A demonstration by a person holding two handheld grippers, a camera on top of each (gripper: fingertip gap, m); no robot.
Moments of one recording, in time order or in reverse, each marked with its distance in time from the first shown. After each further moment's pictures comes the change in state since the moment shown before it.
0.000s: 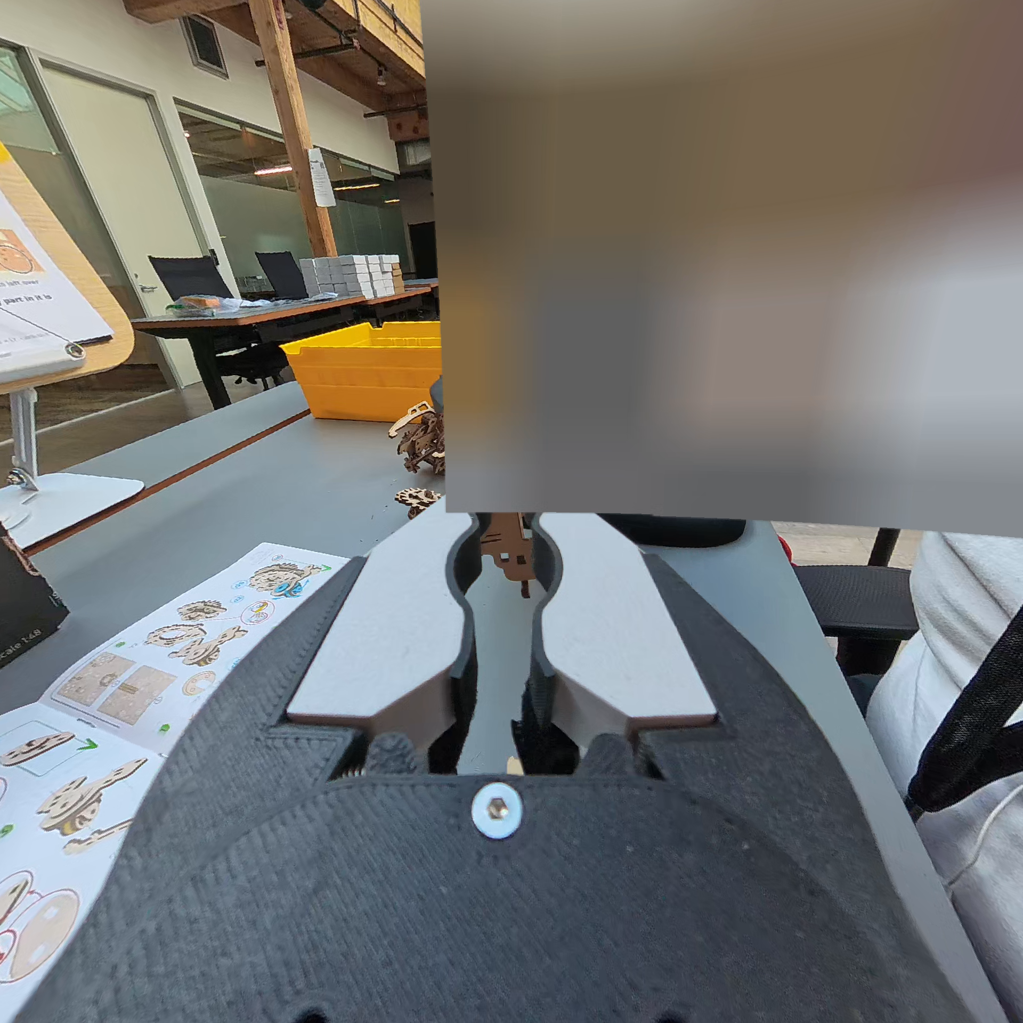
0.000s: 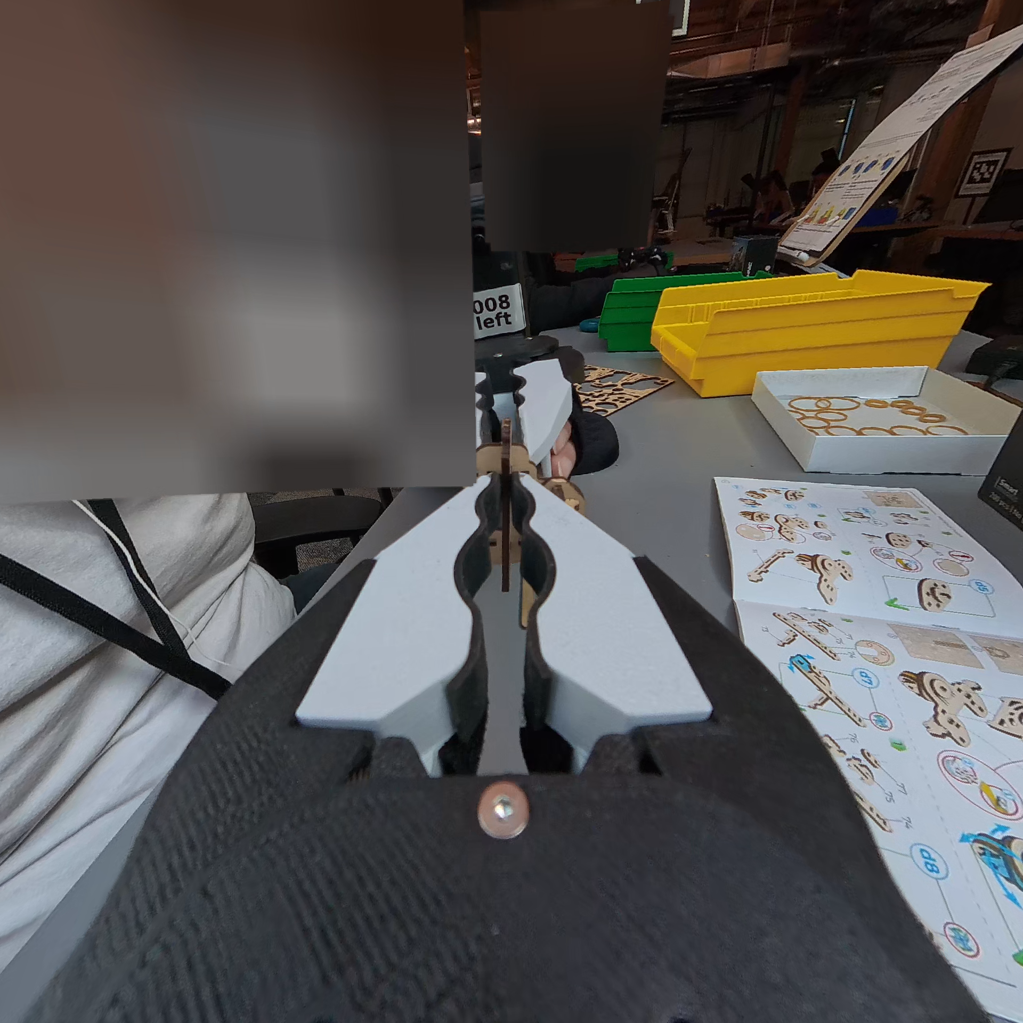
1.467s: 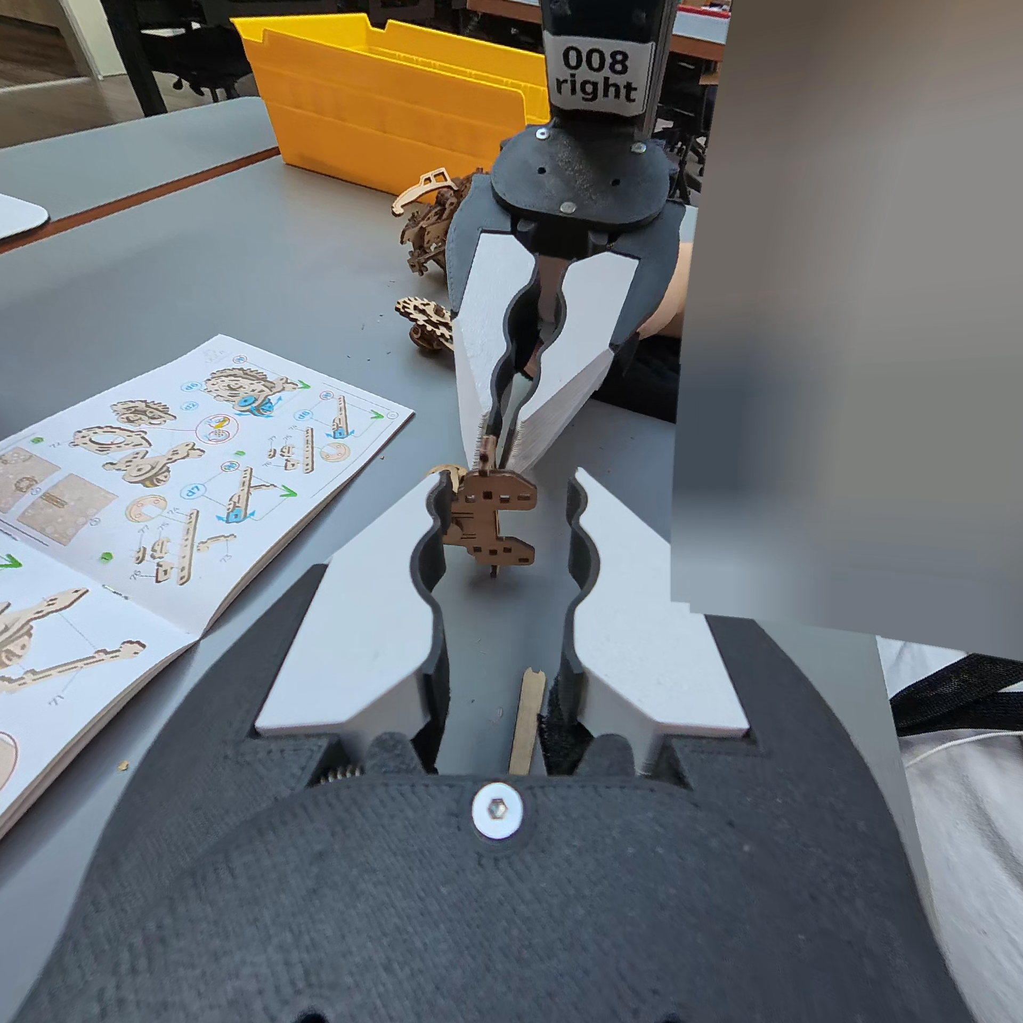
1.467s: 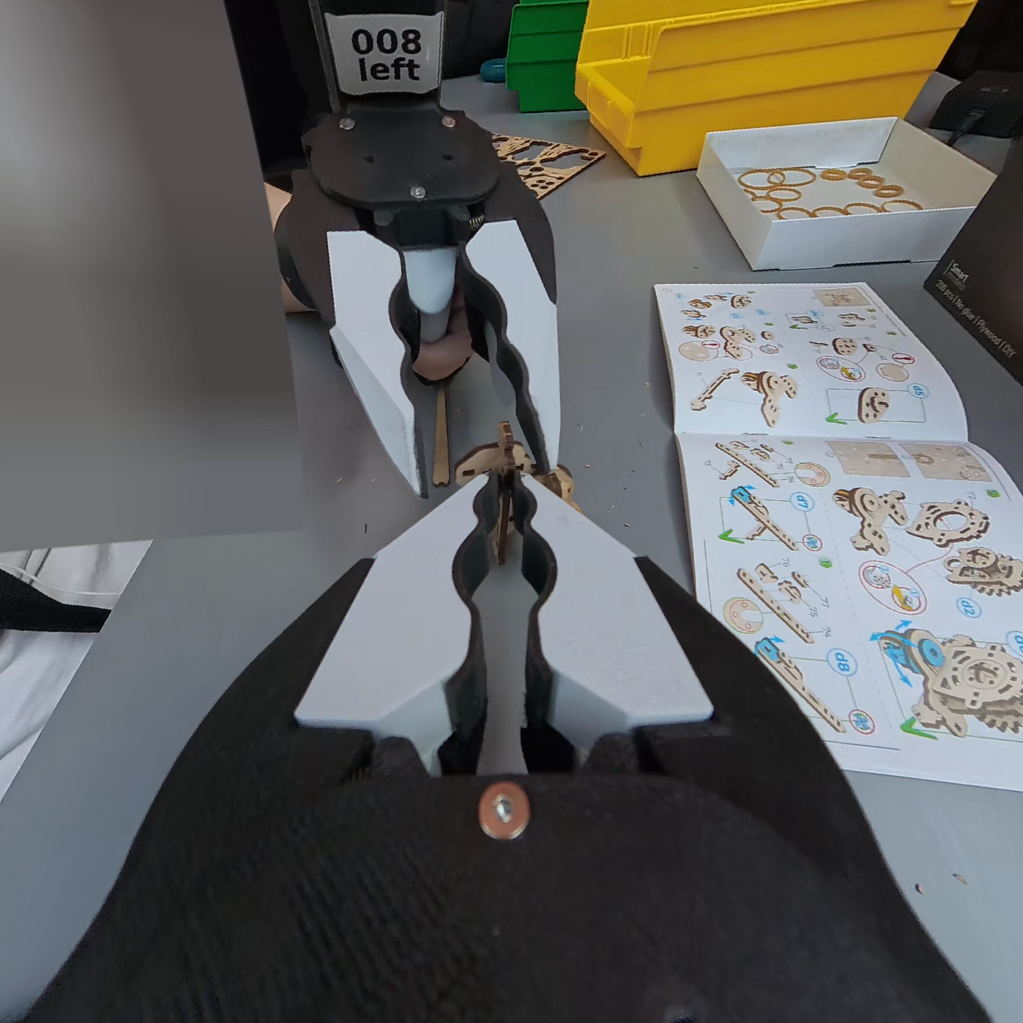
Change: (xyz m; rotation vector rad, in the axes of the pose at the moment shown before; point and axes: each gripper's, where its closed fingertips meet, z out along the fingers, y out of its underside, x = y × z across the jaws) left arm -0.015 0.070 0.009 -0.376 -0.055 -0.178; right arm 0.032 0.067 -0.003 -0.375 0.192 0.012
